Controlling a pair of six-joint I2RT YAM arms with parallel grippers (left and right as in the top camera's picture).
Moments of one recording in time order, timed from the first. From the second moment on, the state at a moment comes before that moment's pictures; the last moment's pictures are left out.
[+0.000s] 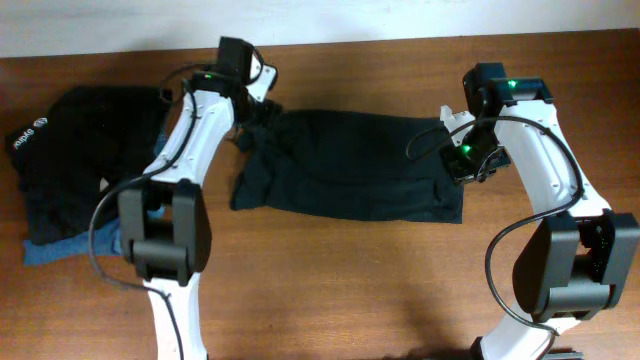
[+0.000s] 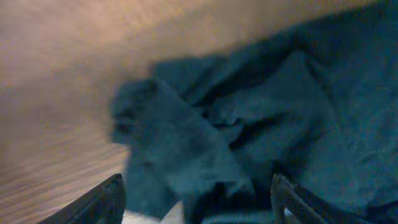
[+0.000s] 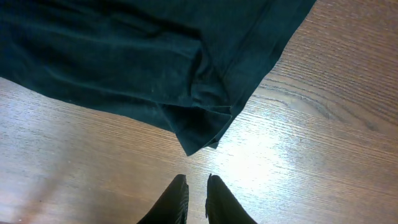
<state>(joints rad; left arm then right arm) -0.21 2.26 1.91 -0.82 0.10 0.17 -0.01 1.88 1.60 -1.32 -0.02 -0.26</state>
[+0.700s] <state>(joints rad) -0.21 2.31 1.91 -0.72 0.14 0.16 -0.01 1.88 1.60 -1.32 -0.02 -0.26</state>
